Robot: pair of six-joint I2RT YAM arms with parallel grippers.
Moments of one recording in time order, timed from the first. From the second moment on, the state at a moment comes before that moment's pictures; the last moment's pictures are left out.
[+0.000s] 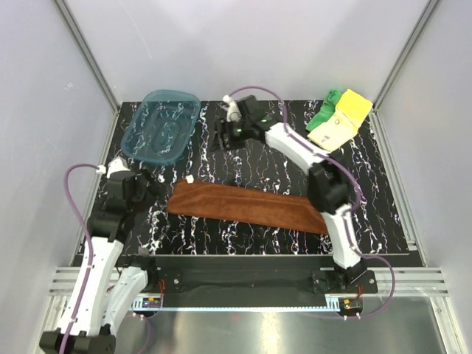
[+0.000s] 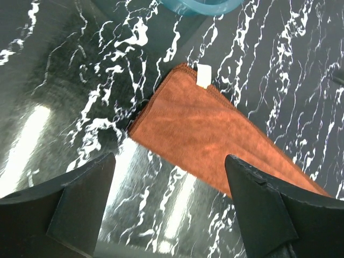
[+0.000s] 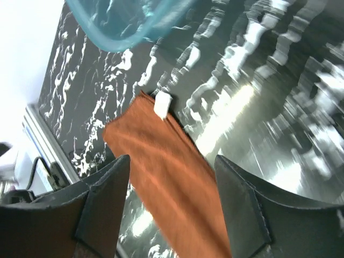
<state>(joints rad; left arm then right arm) -0.11 0.69 0.76 -0.75 -0.12 -0.67 0.59 2.17 1.94 -0.50 -0.48 0.39</state>
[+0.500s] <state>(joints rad) -0.11 0.65 0.86 -0.87 -0.11 -0.53 0.74 2.60 2.24 -0.44 -0.67 0.36</state>
